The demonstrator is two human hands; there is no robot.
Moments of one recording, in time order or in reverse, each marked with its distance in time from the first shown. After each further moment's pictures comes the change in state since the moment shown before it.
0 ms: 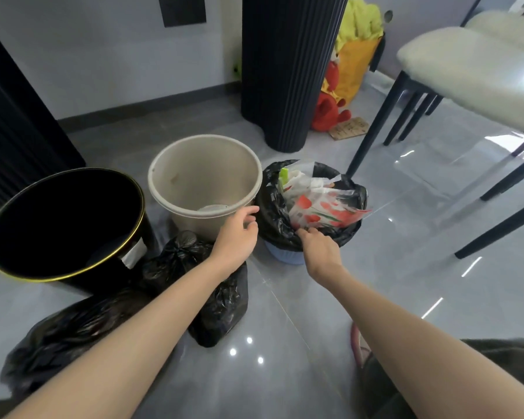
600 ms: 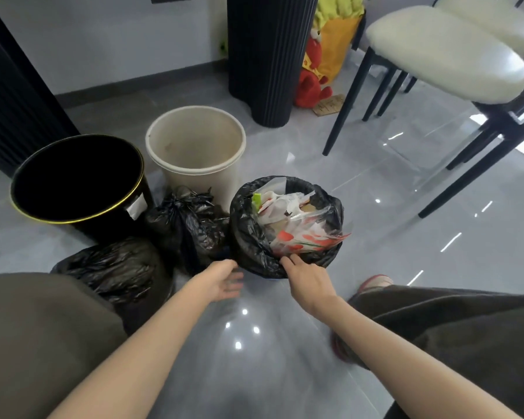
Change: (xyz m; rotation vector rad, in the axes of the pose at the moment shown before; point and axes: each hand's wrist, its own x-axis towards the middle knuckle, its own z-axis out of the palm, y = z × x) left_hand -0.127 -0.061 0.030 -0.426 -0.209 -0.848; right_hand -0.175 0.008 0.023 -0.067 -0.123 -0.199
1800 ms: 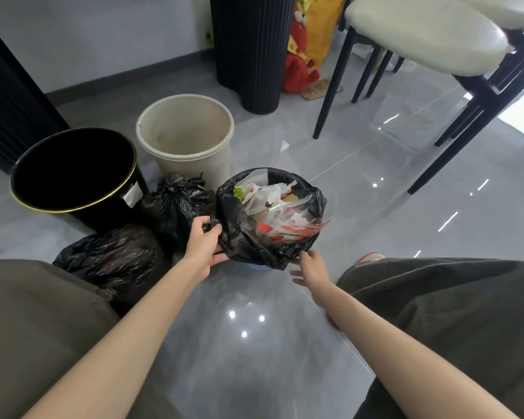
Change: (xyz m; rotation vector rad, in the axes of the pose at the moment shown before) left_hand -0.039 0.000 -0.001 -0.131 0.136 0.465; right_hand -0.033 -0.001 0.018 1.443 0.007 0.815
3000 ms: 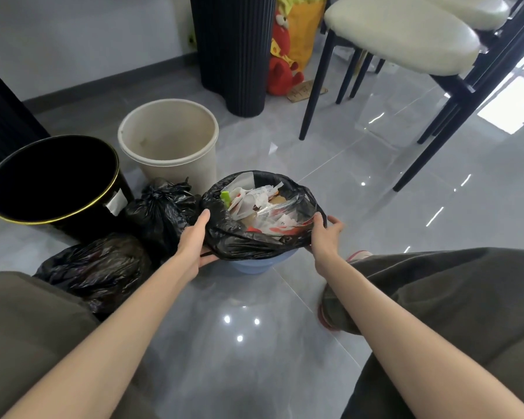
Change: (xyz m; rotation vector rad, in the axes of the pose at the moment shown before) left_hand 0.001 0.013 0.010 -0.068 -0.013 -0.113; right_hand 0.019 -0.046 -0.030 0.299 0.266 -0.126
